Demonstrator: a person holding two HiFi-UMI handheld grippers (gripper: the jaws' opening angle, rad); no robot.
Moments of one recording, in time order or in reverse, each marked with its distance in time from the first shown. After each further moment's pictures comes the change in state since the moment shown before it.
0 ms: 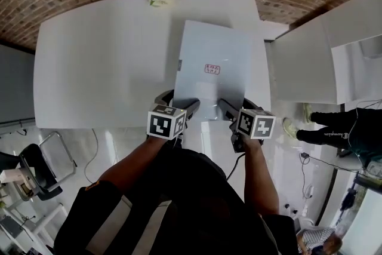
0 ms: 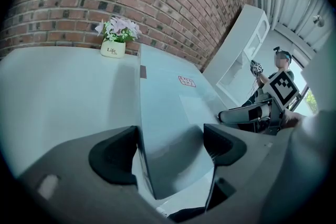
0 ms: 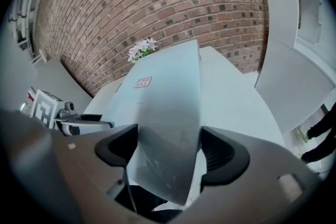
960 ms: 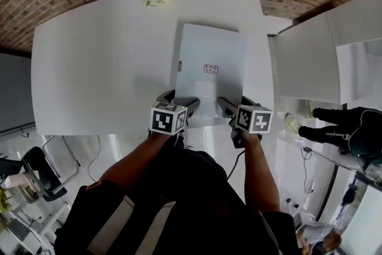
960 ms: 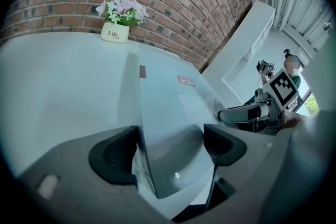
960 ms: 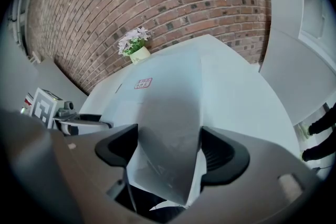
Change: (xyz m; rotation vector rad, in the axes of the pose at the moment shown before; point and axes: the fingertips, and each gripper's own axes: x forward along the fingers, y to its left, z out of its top) left arm 0.037 0.032 -0.005 -0.043 0.086 0.012; right arm 0.050 -0.019 -0.002 0.029 0.072 -0.004
